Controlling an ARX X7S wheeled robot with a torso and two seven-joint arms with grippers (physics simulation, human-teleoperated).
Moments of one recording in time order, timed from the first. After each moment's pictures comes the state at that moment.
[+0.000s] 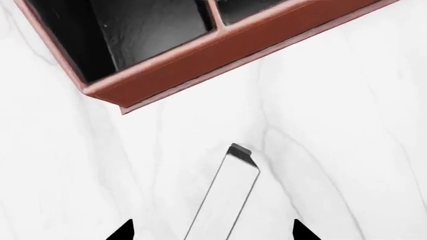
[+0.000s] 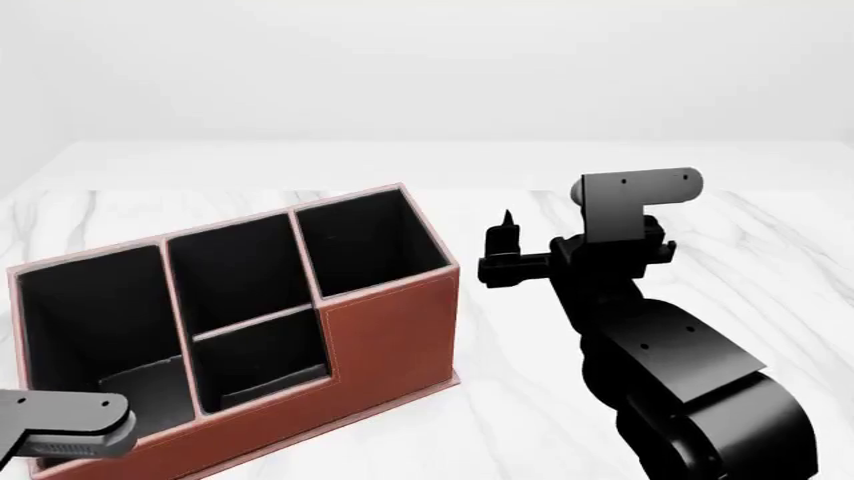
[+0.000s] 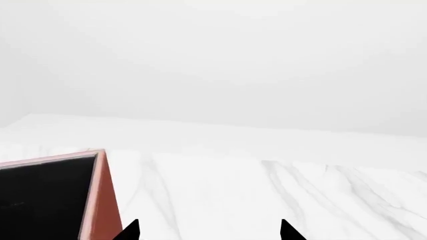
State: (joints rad) left arm -1.01 -1.57 0.94 0.76 -2.65 -0.78 -1.31; right arm 0.67 0.18 -0.14 -0.38 0.45 1.11 0.30
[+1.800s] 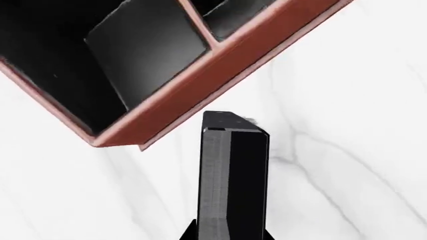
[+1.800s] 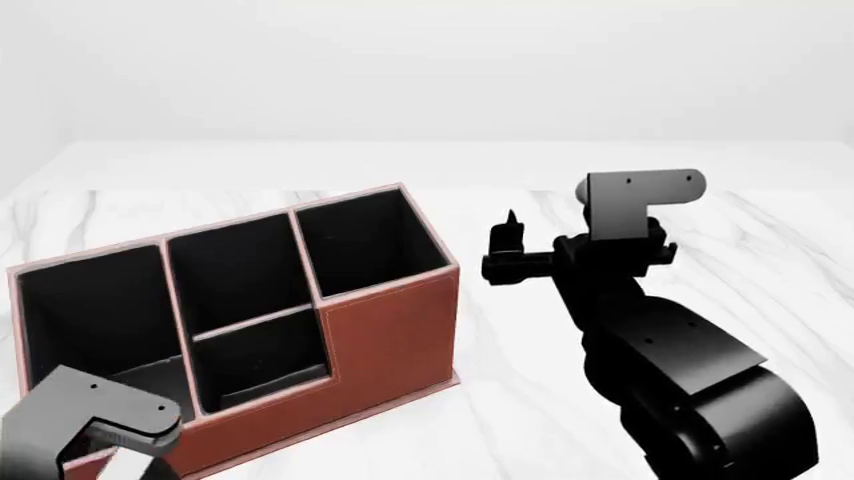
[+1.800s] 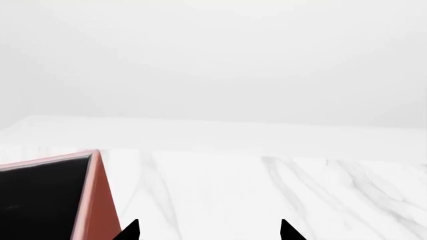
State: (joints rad) left arm -1.06 -1.38 0.98 0.56 -2.53 -1.09 -1.35; right arm 0.68 0.20 -0.14 -0.34 0.51 1.08 0.33
